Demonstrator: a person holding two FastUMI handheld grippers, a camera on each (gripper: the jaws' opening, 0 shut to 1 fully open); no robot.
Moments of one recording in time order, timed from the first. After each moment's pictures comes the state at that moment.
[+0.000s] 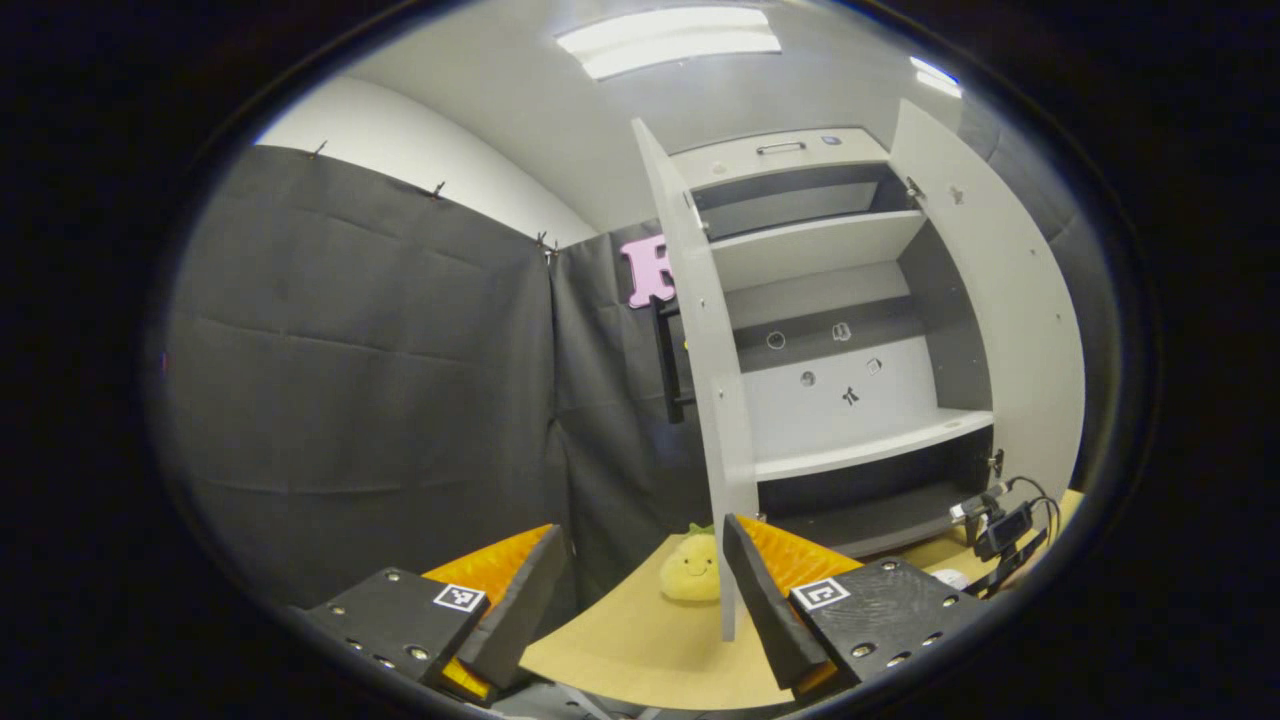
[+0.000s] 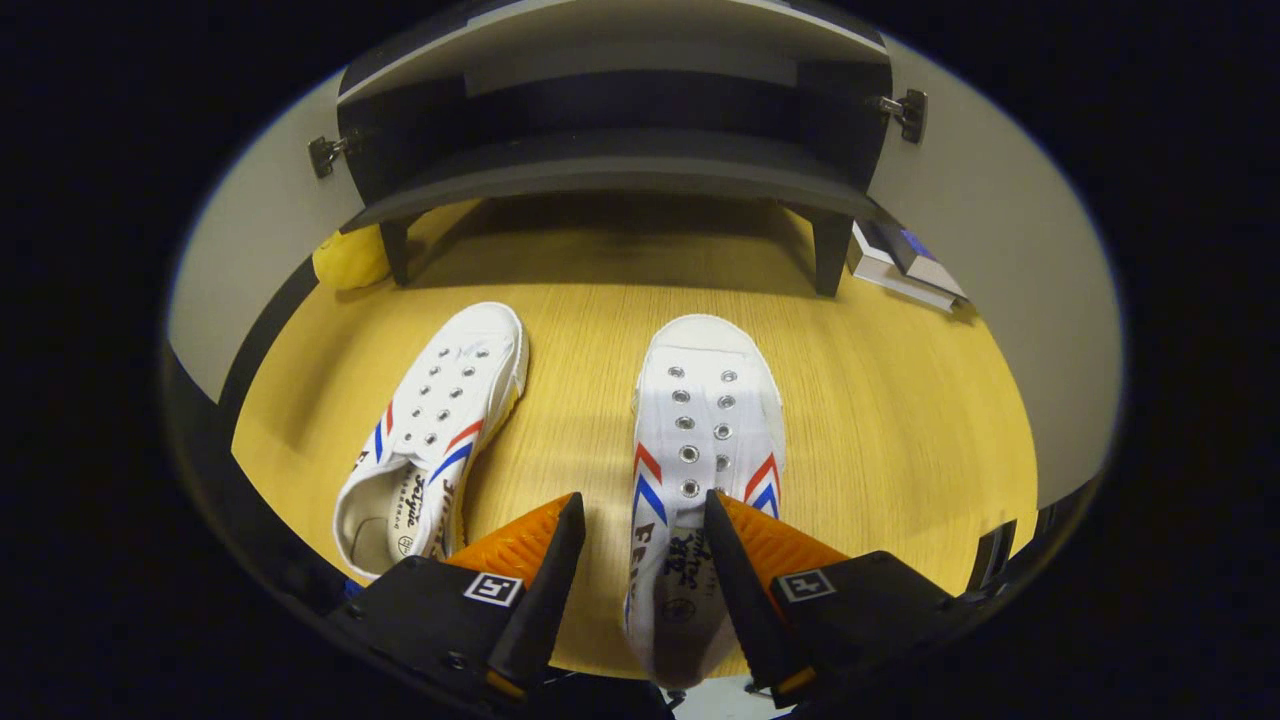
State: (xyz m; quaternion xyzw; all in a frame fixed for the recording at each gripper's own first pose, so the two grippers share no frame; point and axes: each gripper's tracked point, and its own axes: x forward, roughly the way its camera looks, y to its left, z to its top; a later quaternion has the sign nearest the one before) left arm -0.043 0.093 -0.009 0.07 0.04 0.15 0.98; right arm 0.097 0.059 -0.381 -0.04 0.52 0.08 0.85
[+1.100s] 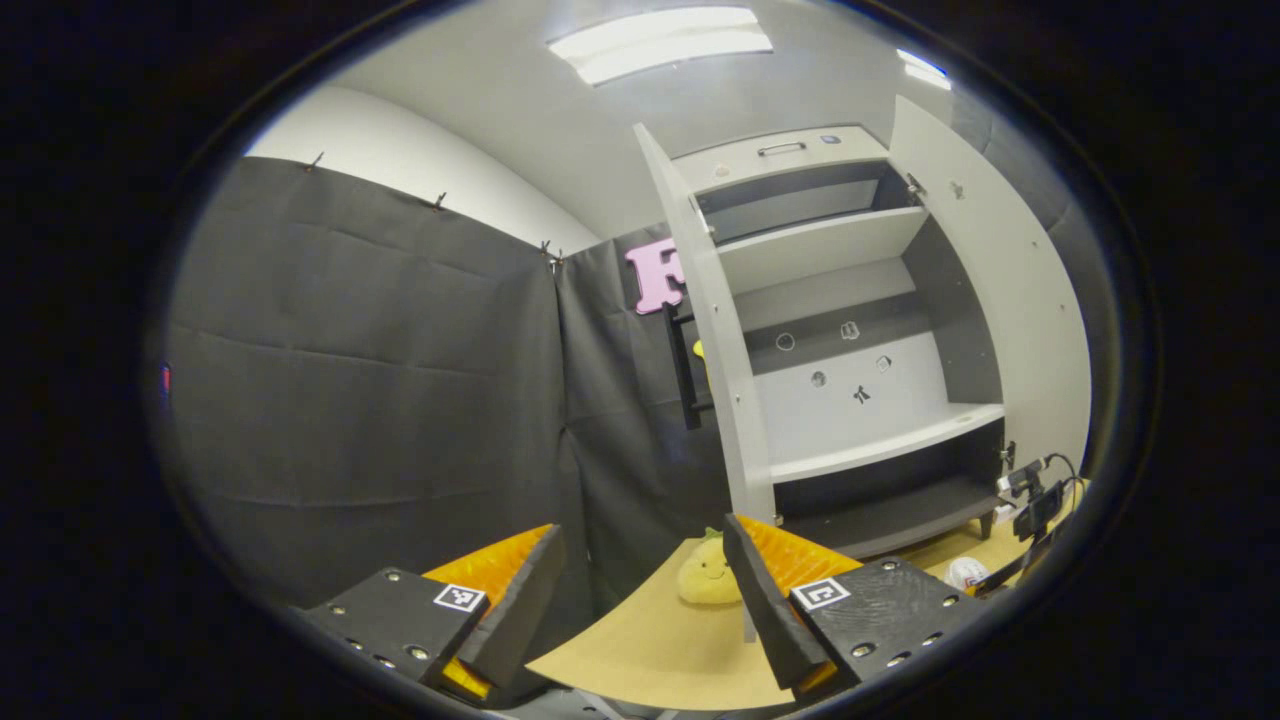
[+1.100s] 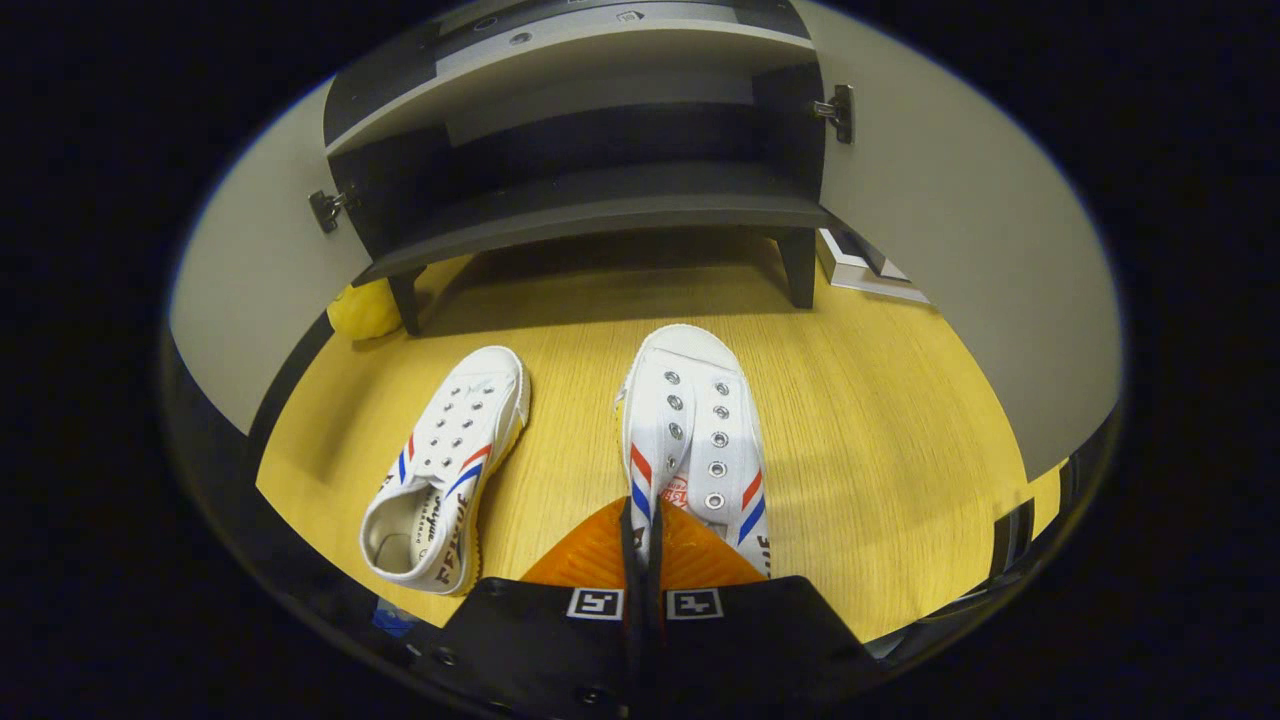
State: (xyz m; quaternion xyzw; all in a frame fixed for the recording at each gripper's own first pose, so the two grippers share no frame) left arm -0.046 0.105 0.000 0.08 0.03 0.16 0.98; right arm 0.097 0.051 -0.344 0.04 0.46 0.09 0.88
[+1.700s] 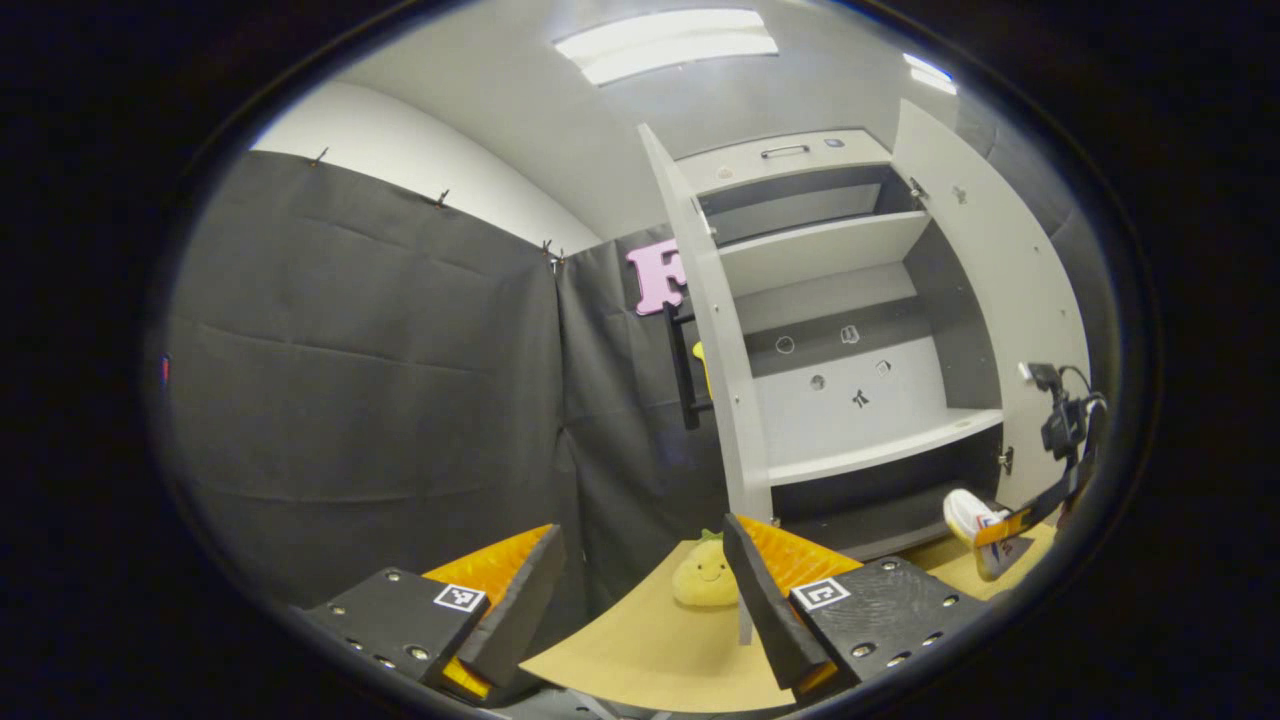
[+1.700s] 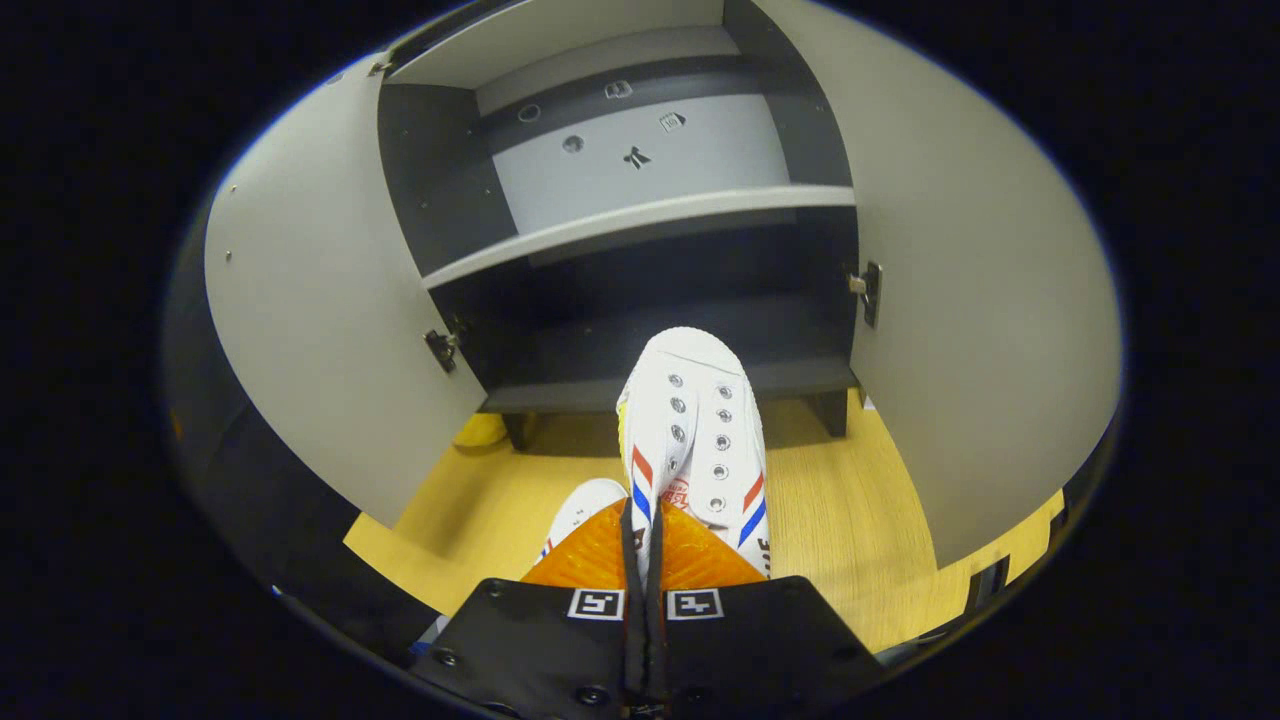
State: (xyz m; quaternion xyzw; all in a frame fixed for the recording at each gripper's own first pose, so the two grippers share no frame) left arm -0.046 0.103 -0.005 0.07 0.03 0.16 0.98; right arm 0.130 0.089 -0.177 0.09 0.32 0.17 0.93
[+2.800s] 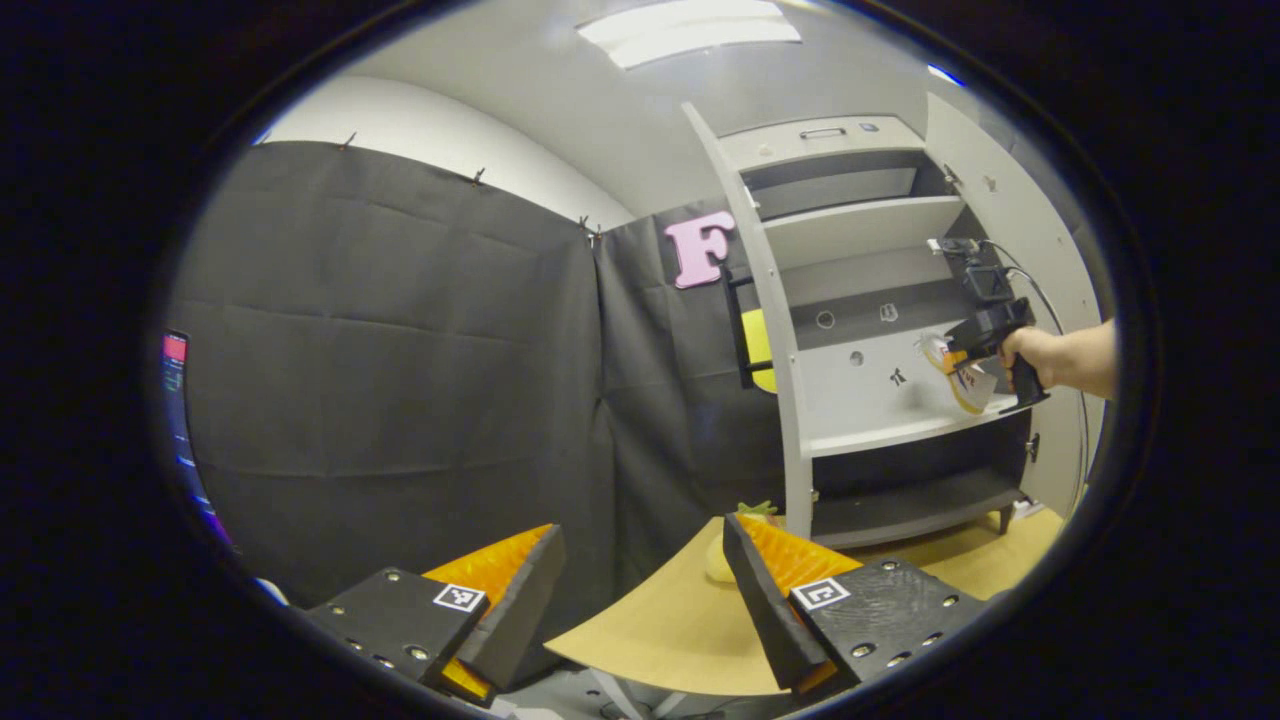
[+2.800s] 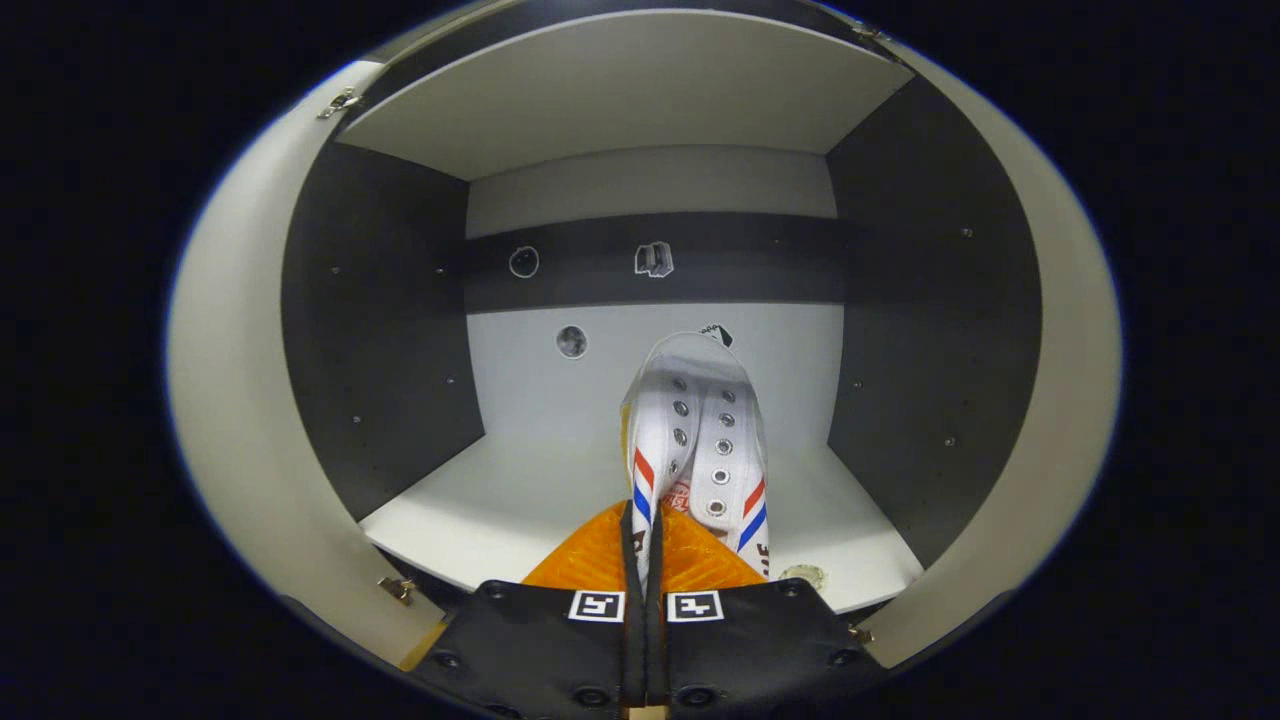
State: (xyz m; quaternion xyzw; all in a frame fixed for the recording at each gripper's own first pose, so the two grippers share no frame) left arm -0.082 0.146 -0.027 0.06 0.06 0.22 0.97; right arm 0.394 0.116 -0.014 0.00 0.18 0.10 0.98
